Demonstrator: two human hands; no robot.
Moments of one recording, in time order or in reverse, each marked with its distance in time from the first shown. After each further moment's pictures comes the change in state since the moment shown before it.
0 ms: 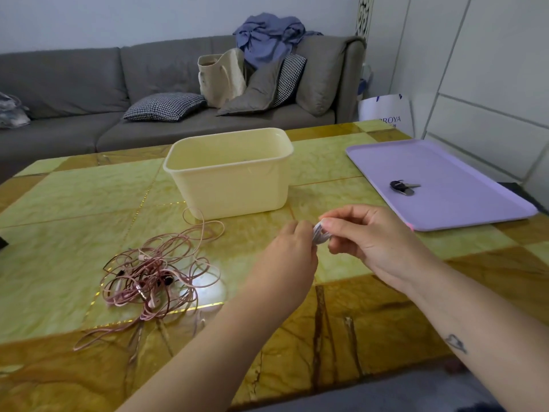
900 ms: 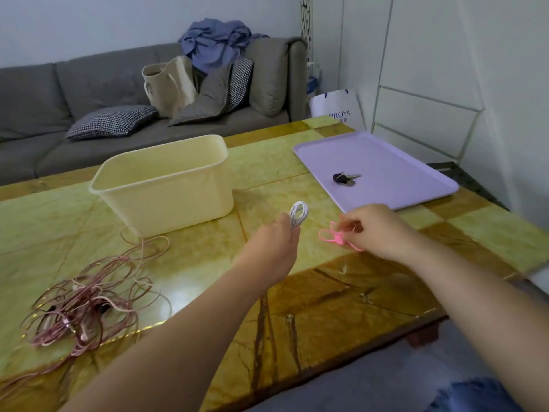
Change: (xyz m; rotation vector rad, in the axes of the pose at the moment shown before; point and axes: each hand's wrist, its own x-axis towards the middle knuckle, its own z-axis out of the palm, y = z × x) left_hand 0.053 0.036 0.049 -0.068 -0.206 -0.072; right_hand 0.012 0.032 -0.132 -1.083 0.108 -0.064
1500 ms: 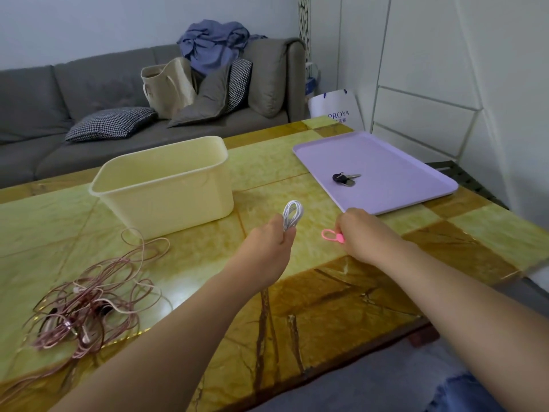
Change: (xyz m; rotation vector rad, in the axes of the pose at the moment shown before) left_hand -0.015 0.003 -0.016 -0.115 -0.040 -0.058; right_hand 0.014 -0.009 0.023 -0.444 -0.075 0.054
